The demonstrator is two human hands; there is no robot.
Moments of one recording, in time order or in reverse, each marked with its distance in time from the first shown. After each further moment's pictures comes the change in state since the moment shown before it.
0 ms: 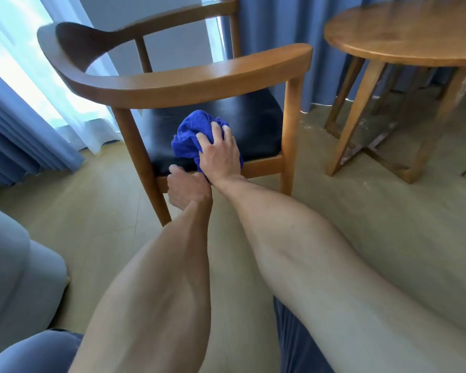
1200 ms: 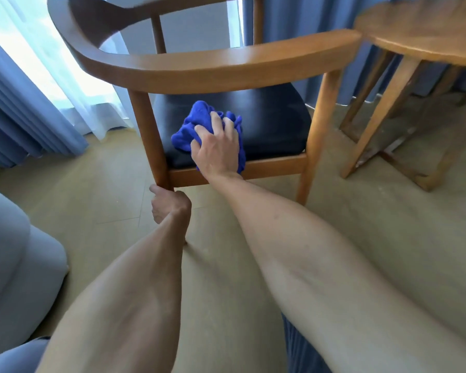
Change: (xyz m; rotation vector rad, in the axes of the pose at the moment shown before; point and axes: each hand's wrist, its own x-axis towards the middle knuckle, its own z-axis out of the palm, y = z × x) left_hand 0.065 -0.089 -0.001 0.149 -0.098 -0.237; right_hand 0.009 -0.050 0.025 0.101 0.057 0.083
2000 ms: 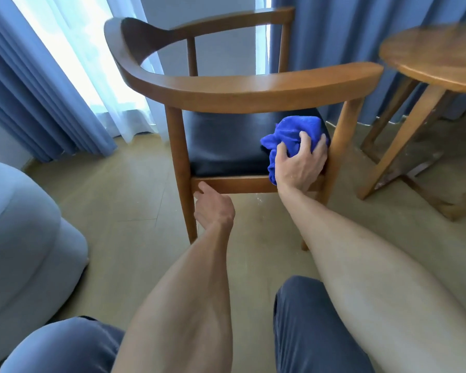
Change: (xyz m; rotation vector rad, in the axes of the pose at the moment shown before) left_hand -0.058 0.034 0.008 0.071 0.009 0.241; right_hand 0.001 0.093 -0.047 0.209 0.321 0.500
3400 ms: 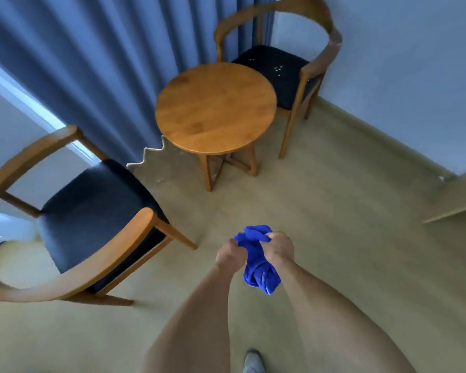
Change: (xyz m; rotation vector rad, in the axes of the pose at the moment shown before) left_hand -0.341 0.372 -0.197 0.346 -1.225 0.318; right_hand 0.142 -0.037 -0.512 -0.289 -0.476 1.057
